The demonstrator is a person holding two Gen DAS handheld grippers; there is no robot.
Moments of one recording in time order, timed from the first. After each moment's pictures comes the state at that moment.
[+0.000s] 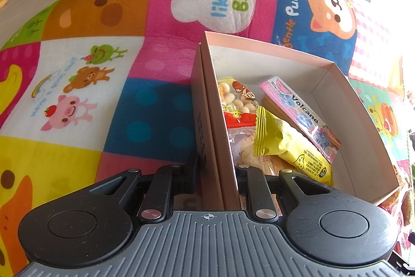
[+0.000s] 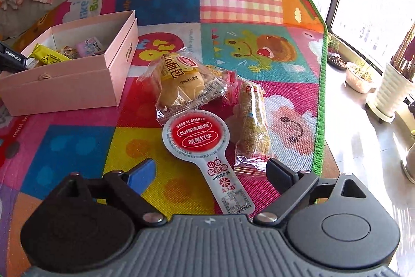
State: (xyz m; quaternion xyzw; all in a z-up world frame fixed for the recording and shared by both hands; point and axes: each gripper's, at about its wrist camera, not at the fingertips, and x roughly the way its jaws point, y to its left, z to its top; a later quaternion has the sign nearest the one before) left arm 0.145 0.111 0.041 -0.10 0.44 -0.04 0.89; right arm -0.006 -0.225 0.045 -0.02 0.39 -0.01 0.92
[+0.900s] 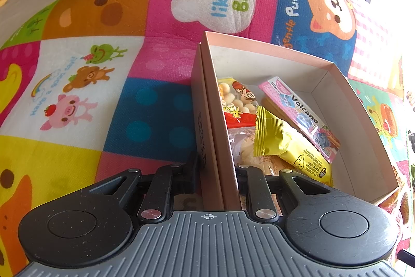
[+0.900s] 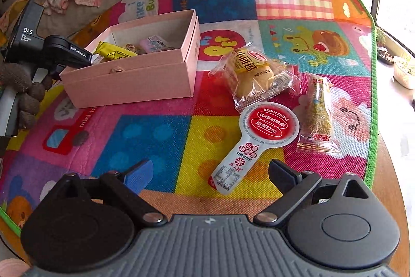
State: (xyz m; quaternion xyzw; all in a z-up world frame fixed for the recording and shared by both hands) left arm 0.145 0.112 0.041 -0.10 0.44 -0.04 0.89; right arm -0.025 -0.198 0.055 0.01 0.40 0.11 0.91
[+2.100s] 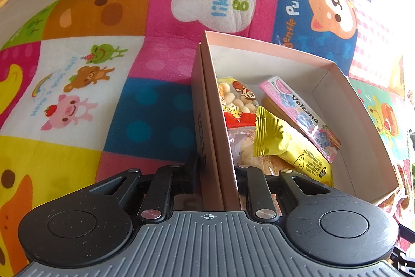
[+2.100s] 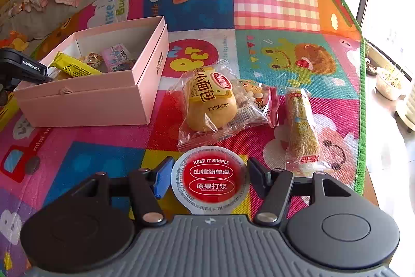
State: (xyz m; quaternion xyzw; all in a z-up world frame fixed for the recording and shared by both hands) left arm 0.145 0.112 0.041 -0.10 0.44 -0.04 0.89; right arm 0.017 -0.208 0.049 -0.02 0.39 0.07 0.92
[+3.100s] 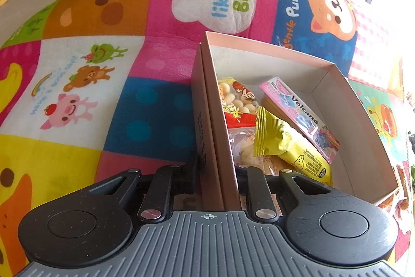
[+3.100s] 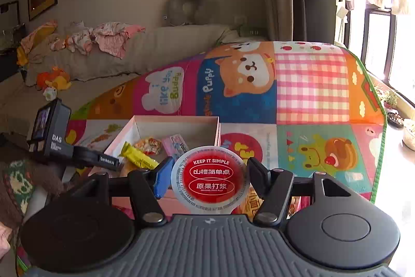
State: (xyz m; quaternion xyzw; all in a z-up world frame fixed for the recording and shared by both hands) left arm 0.144 0.112 0.040 -0.11 0.44 -0.04 0.89; right arm 0.033 -0.182 0.180 0.00 0.26 0.16 0.95
